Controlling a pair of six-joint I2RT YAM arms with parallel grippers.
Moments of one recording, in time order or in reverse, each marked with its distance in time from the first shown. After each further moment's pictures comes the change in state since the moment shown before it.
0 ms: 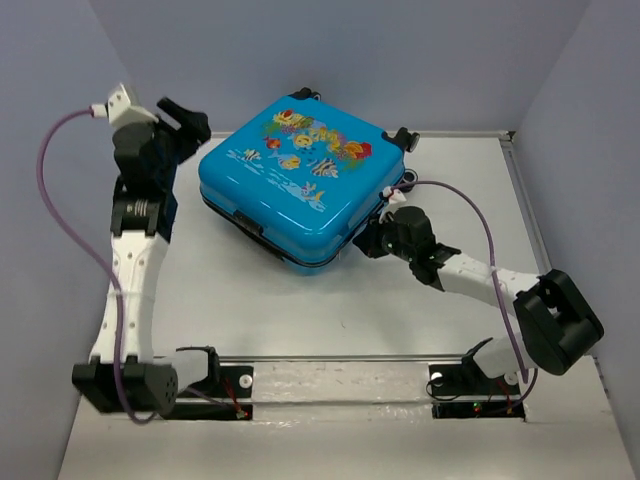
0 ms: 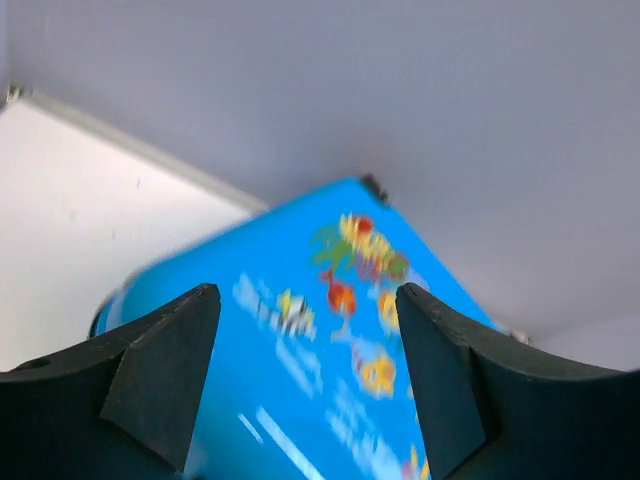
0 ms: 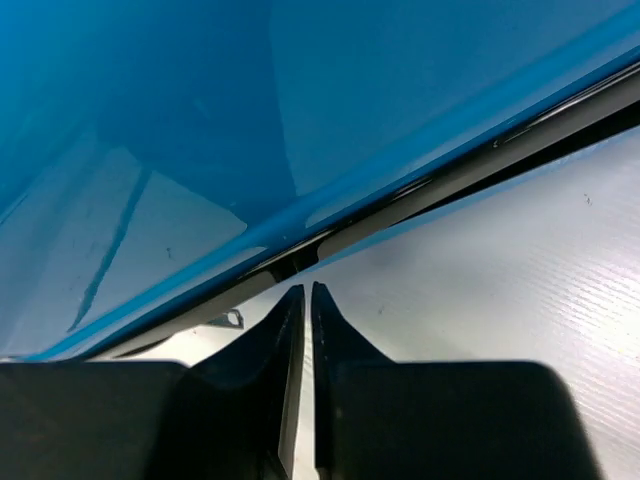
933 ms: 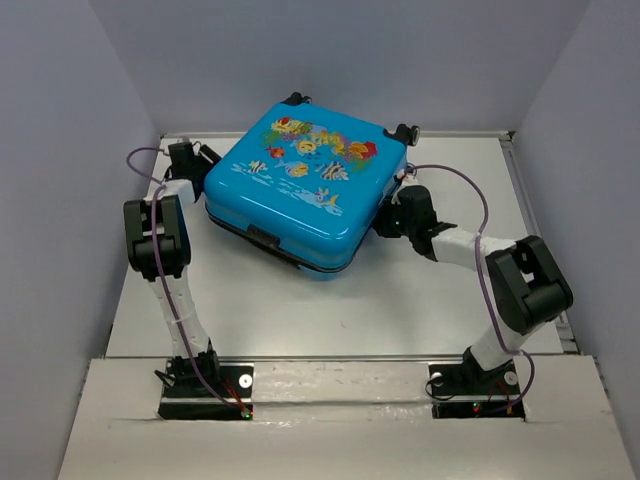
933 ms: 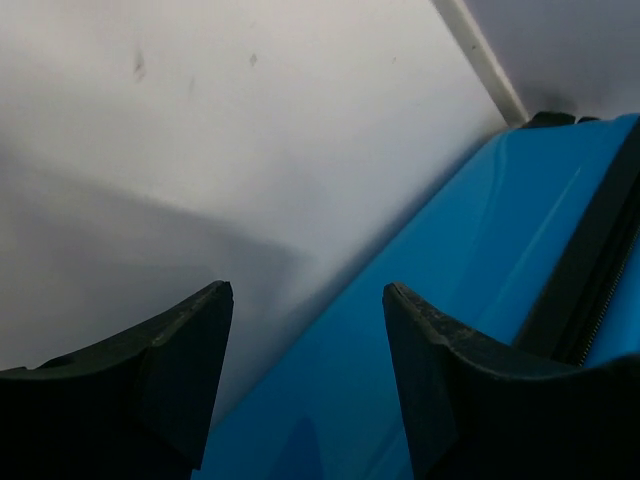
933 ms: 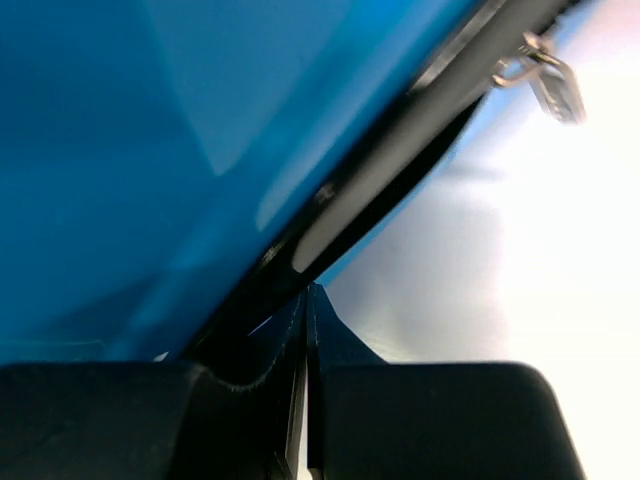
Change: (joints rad) left arm 0.154 1.038 0.276 0.231 0.373 -0.137; right arm -0.171 0.252 0.168 -0.064 0.038 0.027
